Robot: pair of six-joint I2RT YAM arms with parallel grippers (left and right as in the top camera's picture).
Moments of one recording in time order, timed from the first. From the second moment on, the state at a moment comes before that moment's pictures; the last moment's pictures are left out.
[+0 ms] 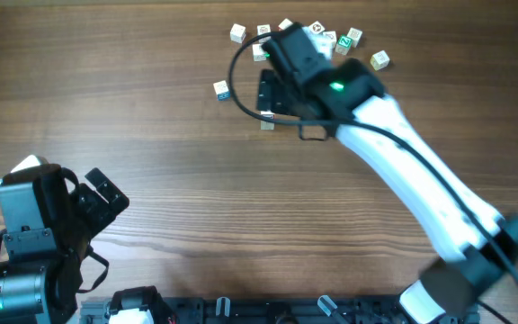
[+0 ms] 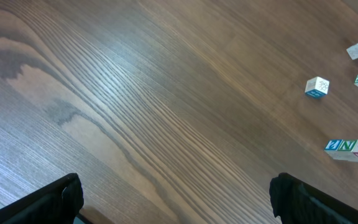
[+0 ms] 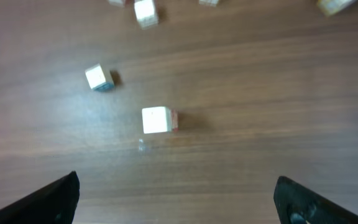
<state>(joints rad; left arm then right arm) 0.12 0.83 1.27 -1.39 -0.20 -0.55 0.63 1.74 1.79 -1.11 0.26 0.71</state>
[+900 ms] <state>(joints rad) 0.12 0.83 1.27 -1.39 -0.20 -0.55 0.61 1.26 1.80 -1.36 0.61 0.74</state>
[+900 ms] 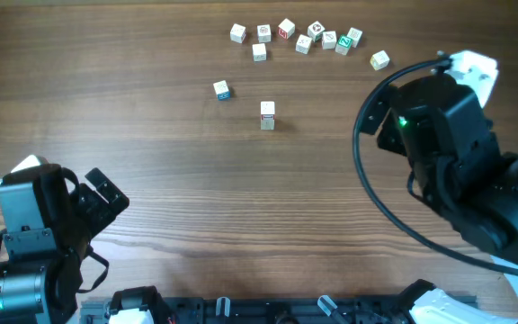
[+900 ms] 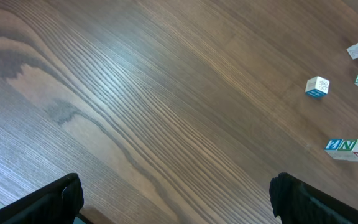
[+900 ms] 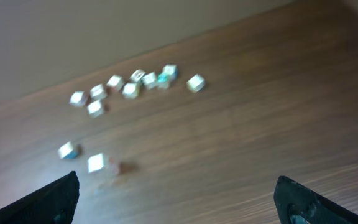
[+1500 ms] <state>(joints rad) 0.12 0.83 1.27 -1.39 -0.20 -0.55 -0.02 0.42 0.89 -0.48 0.07 0.16</state>
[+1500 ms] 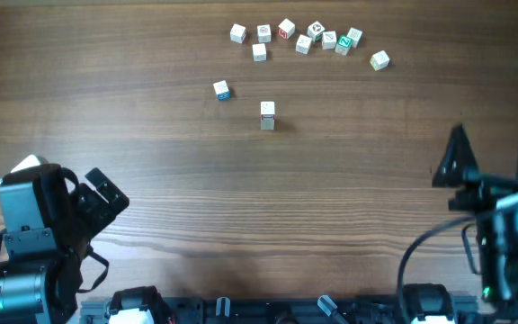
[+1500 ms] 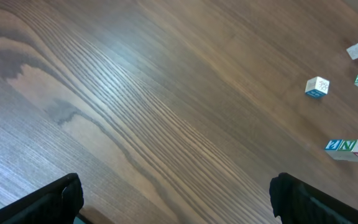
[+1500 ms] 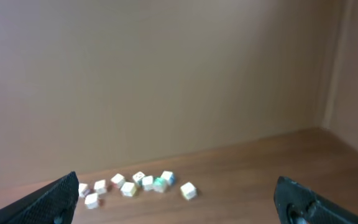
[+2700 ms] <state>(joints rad) 0.12 0.83 1.27 -1.39 -0.20 -0.55 -0.19 0.01 0.01 0.03 -0.04 0.20</state>
